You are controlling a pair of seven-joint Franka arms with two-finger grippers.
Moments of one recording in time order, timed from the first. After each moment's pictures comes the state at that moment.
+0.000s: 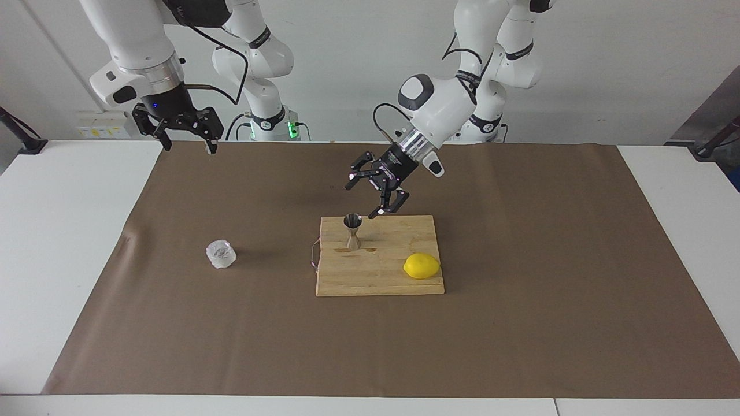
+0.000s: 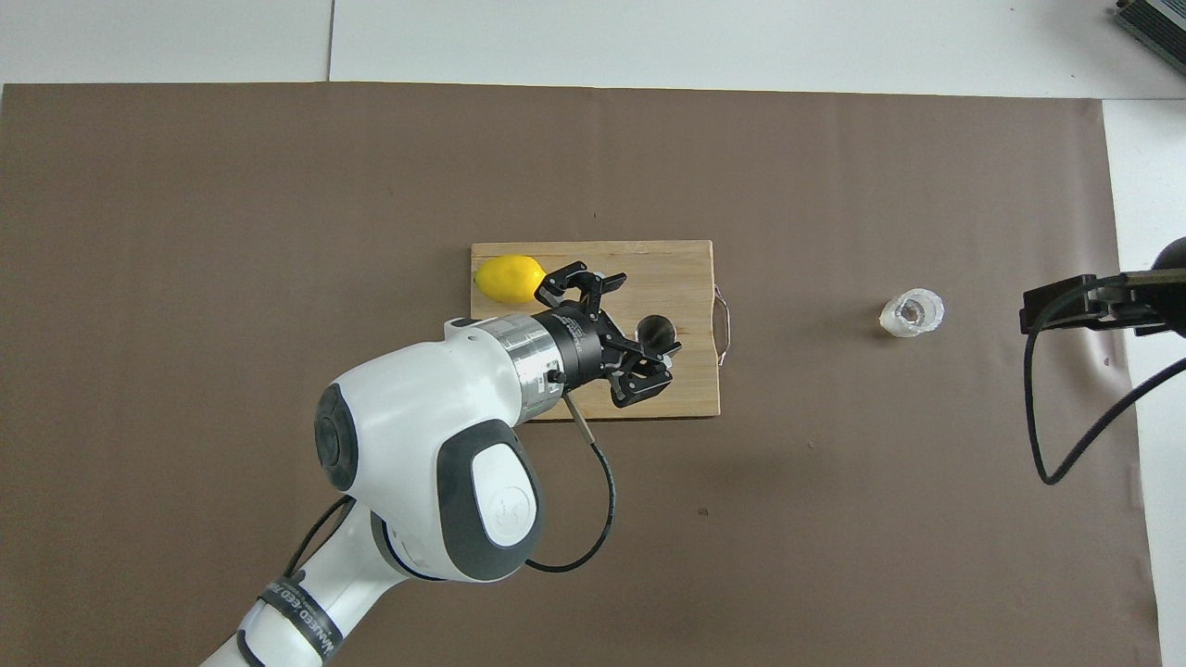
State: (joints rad) left arm -0.57 0.14 -0.16 -1.98 -1.01 2.75 -2.01; right arm 0.06 -0.06 -0.04 -1.61 -0.05 1.54 0.07
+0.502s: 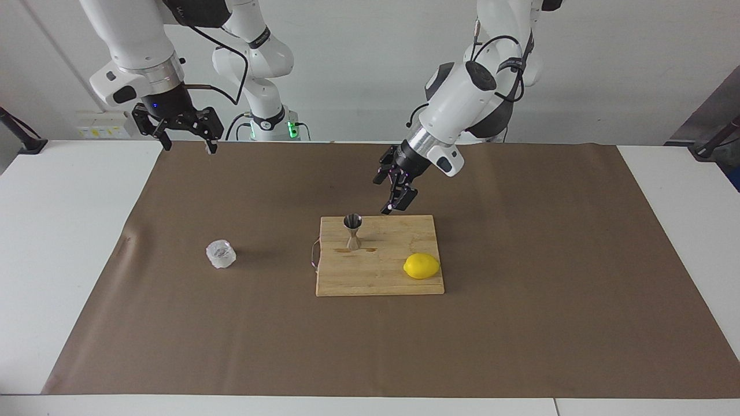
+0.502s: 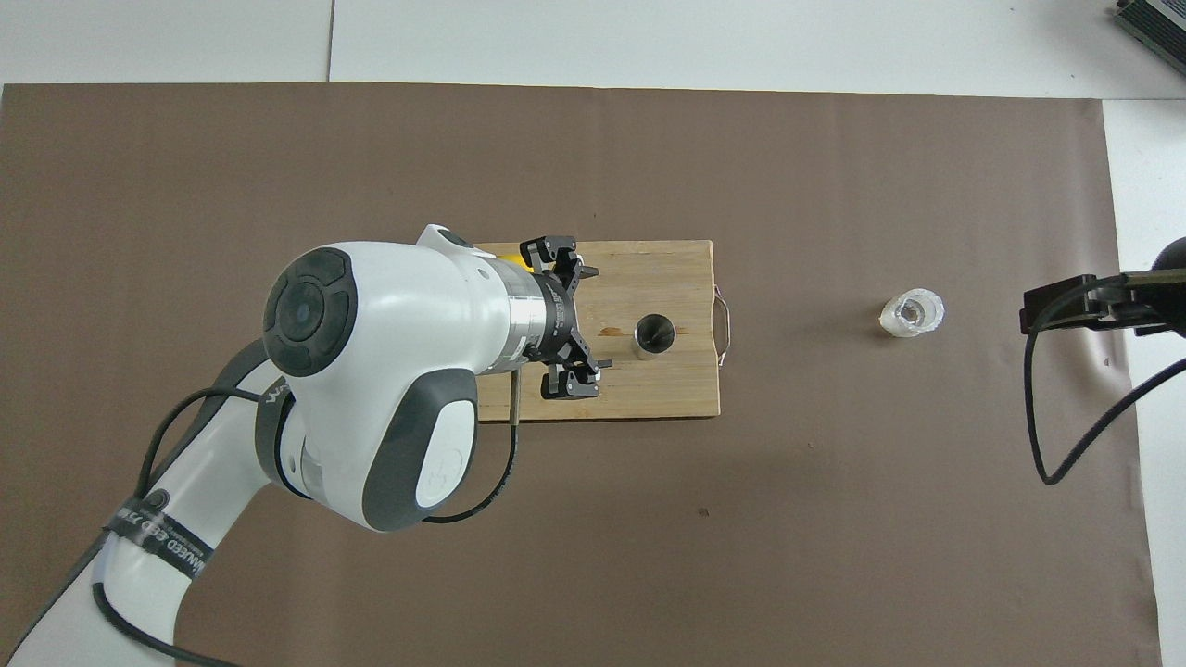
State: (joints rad) left arm -0.47 0.13 -0.15 -1.82 -0.37 2.31 -2.01; right arm 0.06 -0.06 -0.04 -1.61 -0.05 1.54 0.07
